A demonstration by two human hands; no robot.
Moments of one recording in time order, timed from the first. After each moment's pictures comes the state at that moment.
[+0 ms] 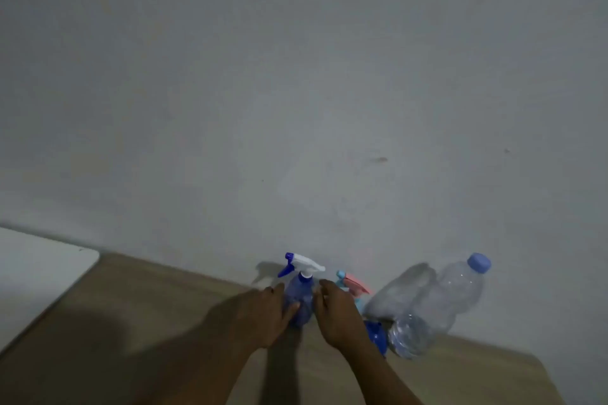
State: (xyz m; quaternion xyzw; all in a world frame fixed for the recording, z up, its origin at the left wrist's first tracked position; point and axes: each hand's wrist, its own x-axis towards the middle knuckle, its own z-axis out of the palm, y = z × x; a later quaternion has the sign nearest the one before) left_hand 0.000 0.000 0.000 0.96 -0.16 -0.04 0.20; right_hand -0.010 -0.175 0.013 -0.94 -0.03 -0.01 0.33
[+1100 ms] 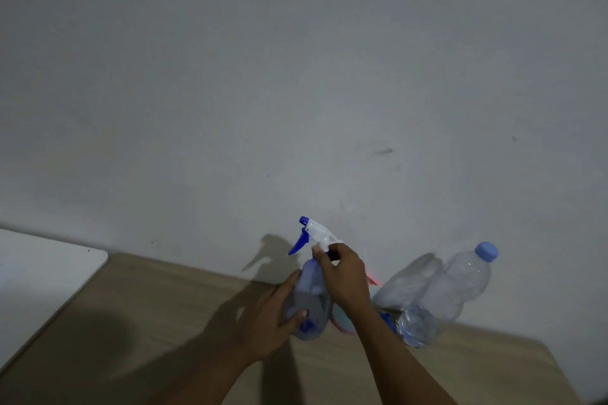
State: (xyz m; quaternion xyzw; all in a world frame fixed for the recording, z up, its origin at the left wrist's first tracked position) left_hand -0.035 0.022 0.023 0.87 -0.20 -0.03 0.45; right_hand 0.011 -0.148 0.061 -0.87 0.06 -0.12 0.48
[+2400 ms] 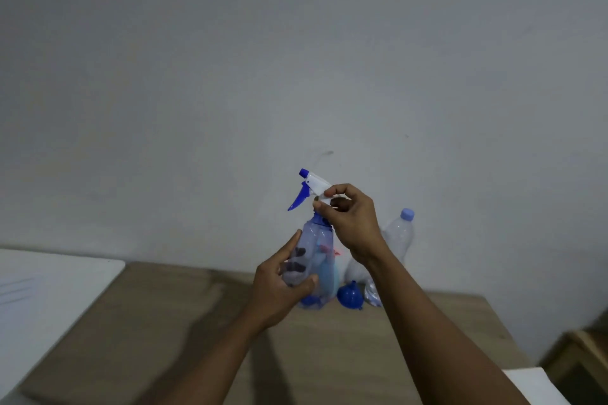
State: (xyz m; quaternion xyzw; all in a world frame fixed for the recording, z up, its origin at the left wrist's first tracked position) left_hand -0.183 -0.016 0.133 0.75 -0.19 0.04 0.63; right_hand -0.158 -0.172 0.233 -0.72 -0.04 -0.16 0.67
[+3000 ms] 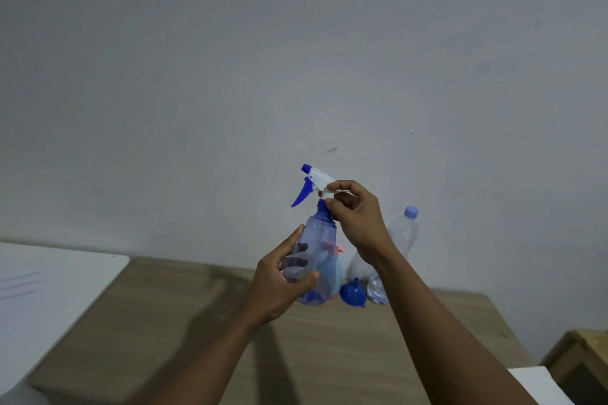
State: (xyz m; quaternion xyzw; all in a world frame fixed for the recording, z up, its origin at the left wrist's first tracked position) left_hand -0.178 -0.009 0.127 0.74 -0.19 0.03 0.65; right_hand -0.159 -0.175 0.228 -0.73 -0.07 -0.16 0.66
